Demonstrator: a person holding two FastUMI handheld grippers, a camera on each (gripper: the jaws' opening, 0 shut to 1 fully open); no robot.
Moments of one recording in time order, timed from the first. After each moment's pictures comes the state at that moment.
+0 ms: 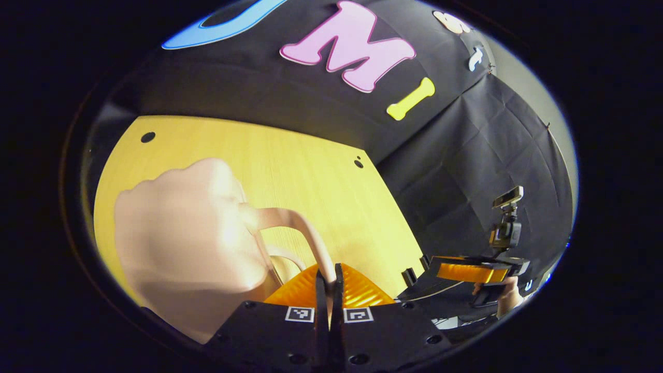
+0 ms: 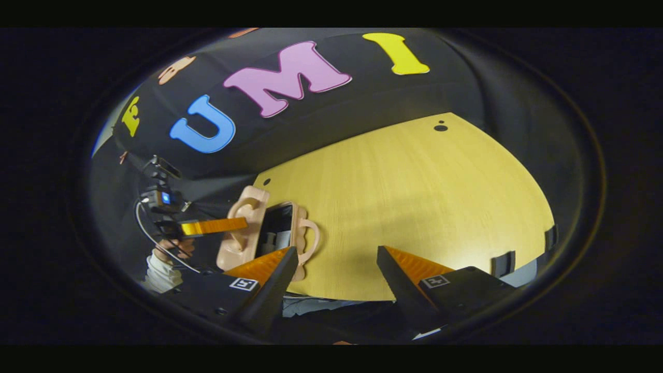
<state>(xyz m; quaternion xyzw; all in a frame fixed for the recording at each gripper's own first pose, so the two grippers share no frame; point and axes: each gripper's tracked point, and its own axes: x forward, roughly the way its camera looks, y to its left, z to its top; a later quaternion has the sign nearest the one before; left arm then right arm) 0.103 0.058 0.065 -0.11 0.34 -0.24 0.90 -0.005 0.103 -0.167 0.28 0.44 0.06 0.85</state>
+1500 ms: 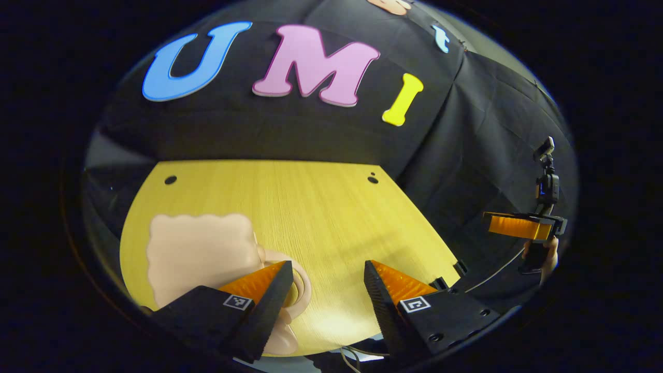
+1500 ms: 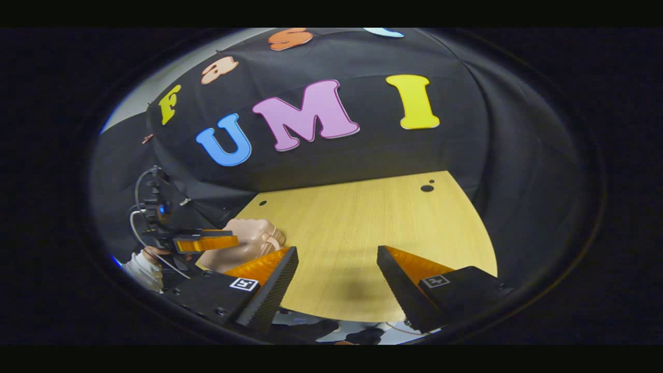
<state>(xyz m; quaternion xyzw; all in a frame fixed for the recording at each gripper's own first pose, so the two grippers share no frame) 0.058 0.004 0.146 -0.01 0.16 -0.12 0.98 0.030 -0.015 -0.089 0.16 0.31 0.11 0.93</state>
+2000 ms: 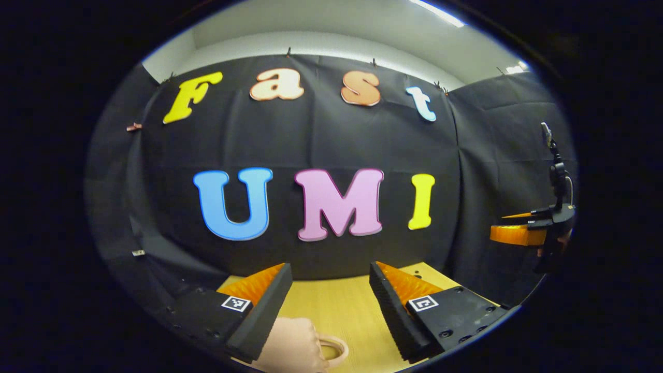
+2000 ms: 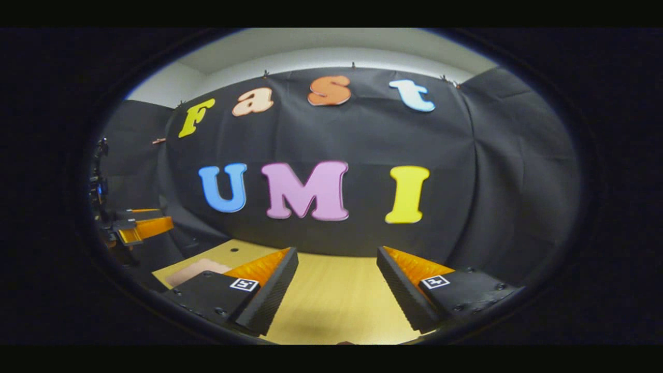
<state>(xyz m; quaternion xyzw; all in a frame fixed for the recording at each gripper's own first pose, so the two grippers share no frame) -0.026 0.005 0.345 0.08 -0.17 0.06 0.98 0.077 -0.071 0.080 0.05 0.06 0.03 1.00</state>
